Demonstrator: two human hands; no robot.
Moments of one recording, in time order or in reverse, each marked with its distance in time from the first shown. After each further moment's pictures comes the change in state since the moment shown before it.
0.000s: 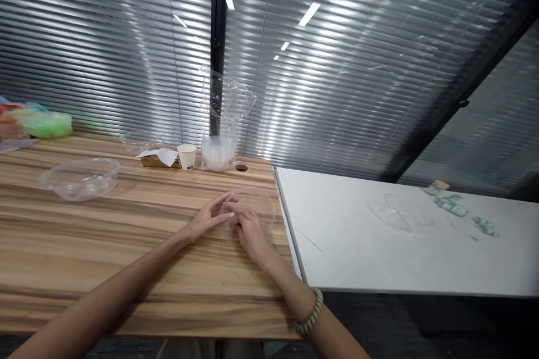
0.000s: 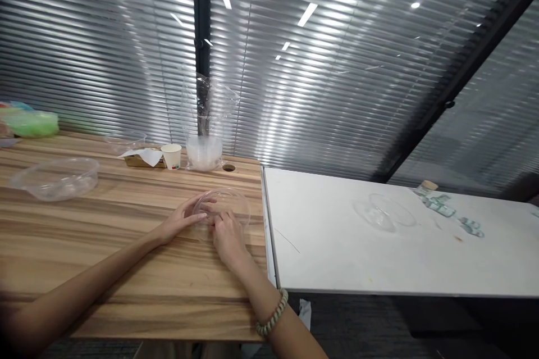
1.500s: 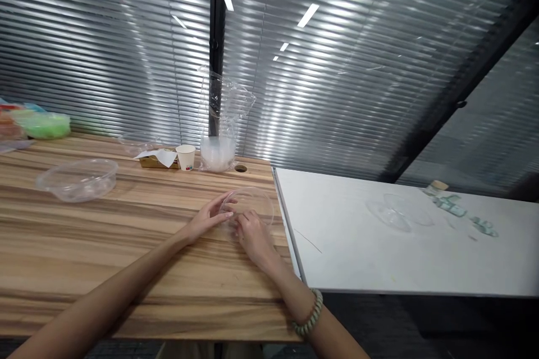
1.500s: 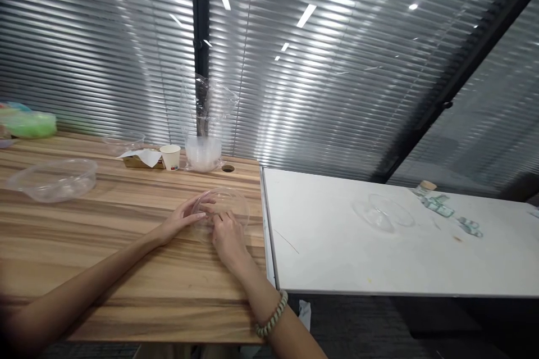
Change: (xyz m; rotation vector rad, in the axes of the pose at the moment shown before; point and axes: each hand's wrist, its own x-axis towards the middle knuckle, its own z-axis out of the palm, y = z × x) left_hand 0.000 0.004 0.001 0.008 0.001 -0.029; right_hand 0.001 -0.002 -0.007 0.030 0.005 0.000
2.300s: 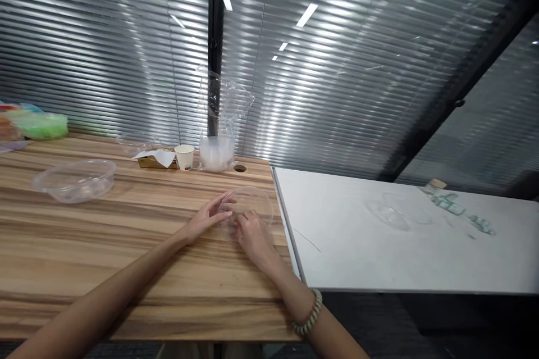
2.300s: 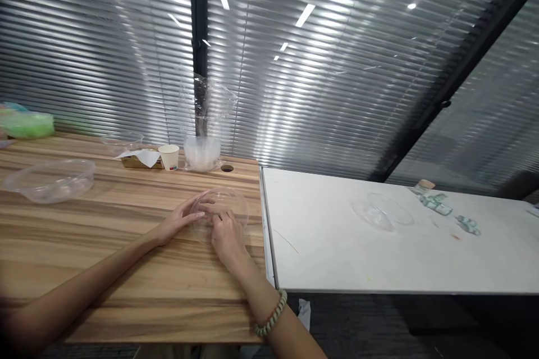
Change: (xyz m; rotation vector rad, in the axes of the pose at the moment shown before) left_hand 0.000 0.000 0.000 0.020 0.002 -0.012; right_hand 0.000 -0.003 -0.003 -0.060 -0.010 0.023
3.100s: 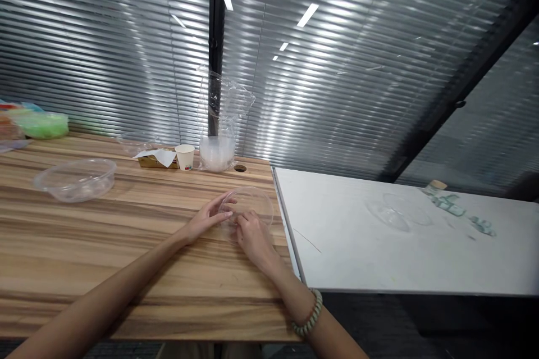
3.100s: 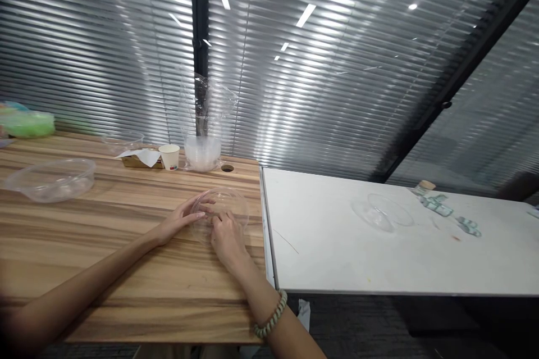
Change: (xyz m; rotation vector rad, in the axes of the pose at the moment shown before) left_hand 0.001 -0.003 0.000 0.019 -0.006 0.017; right_hand -0.001 -0.001 -0.003 0.000 -0.013 0.006
